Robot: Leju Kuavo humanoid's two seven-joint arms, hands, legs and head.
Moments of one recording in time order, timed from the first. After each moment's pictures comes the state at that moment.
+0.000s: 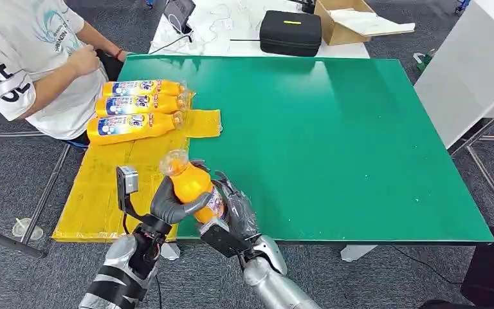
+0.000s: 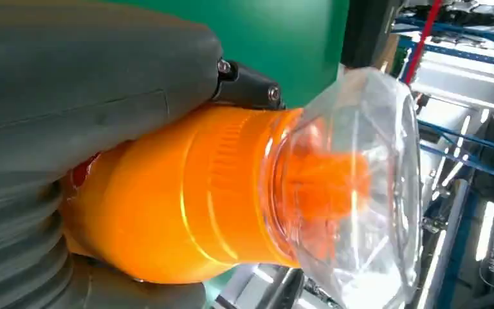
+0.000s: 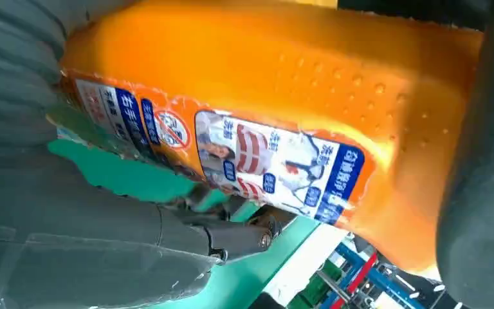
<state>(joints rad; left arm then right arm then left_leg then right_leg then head) -0.27 -0.19 -0.30 -0.97 0.30 -0.44 -0.47 -0.32 0.31 0.48 -0.72 0.50 -0.51 -0.57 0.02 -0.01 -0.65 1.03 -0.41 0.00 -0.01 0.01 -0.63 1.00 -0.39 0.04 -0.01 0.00</state>
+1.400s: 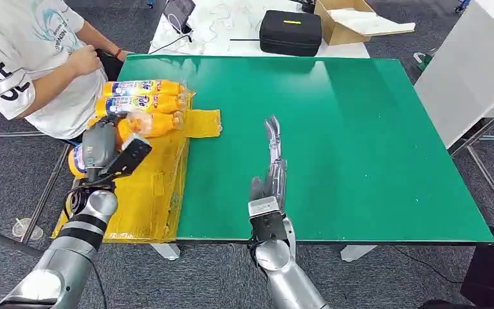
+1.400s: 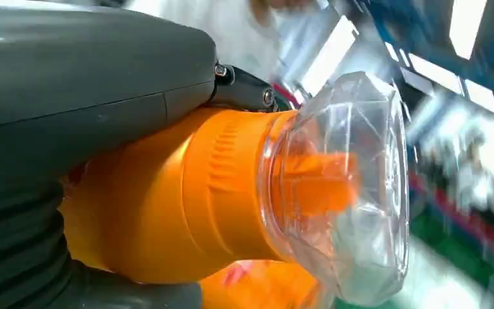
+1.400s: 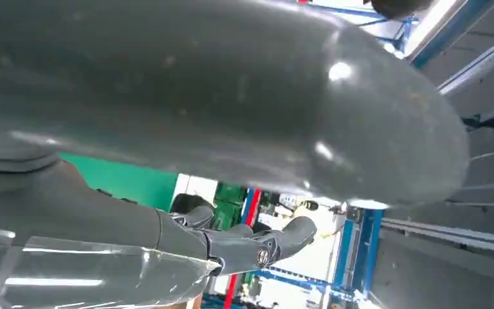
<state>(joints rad) -0.61 -0.04 -0.18 -0.64 -0.86 0.36 -0.58 -0.23 0.29 0.48 -1.28 0.21 -0.55 -0.66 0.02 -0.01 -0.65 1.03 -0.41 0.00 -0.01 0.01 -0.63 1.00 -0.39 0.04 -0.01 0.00</state>
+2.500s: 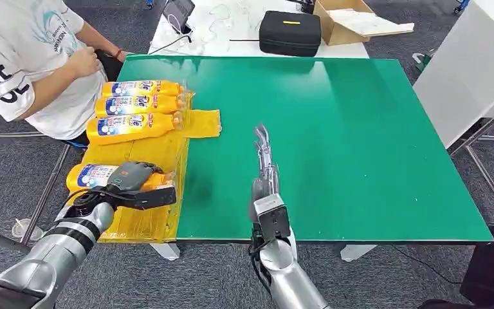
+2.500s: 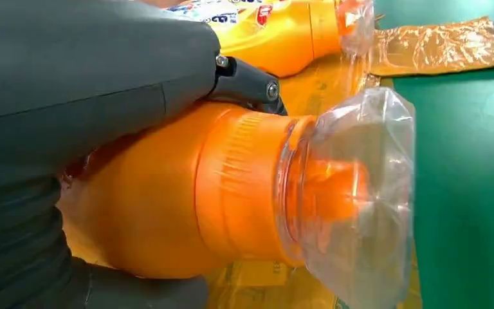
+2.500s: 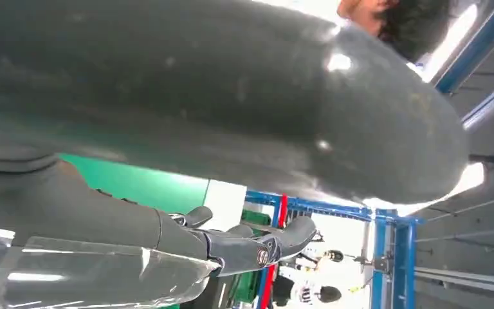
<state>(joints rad) -0.69 0.09 -0.49 -0.39 -1.02 -0.05 -0.54 -0.22 0.28 0.46 -1.23 0.13 -0.38 -0.66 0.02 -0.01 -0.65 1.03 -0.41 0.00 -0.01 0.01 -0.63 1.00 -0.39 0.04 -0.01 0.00</state>
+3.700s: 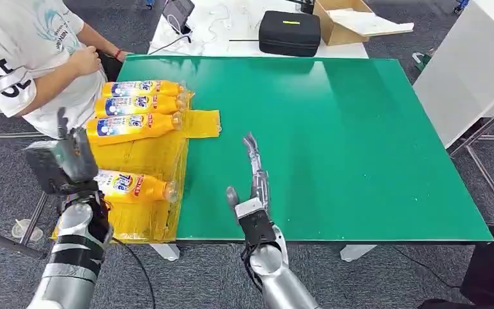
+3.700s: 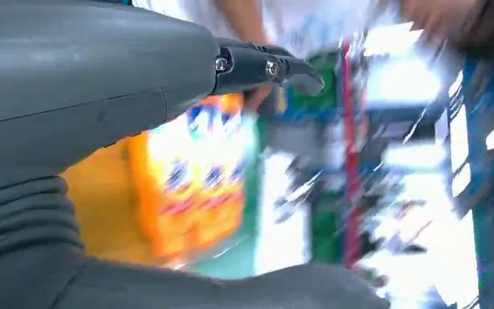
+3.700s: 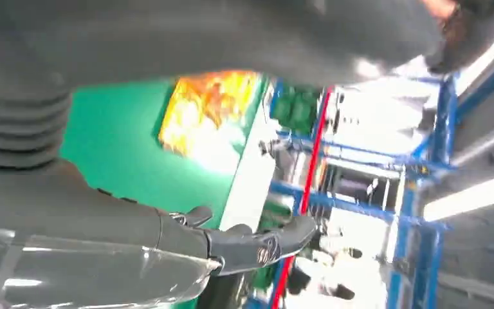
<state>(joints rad) -0.40 -0.14 0.02 -1.04 -0.01 0.20 -0.70 -0.21 0.31 0.47 -1.14 0.21 -0.50 -0.66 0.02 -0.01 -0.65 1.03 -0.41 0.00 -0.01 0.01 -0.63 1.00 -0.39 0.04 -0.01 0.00</state>
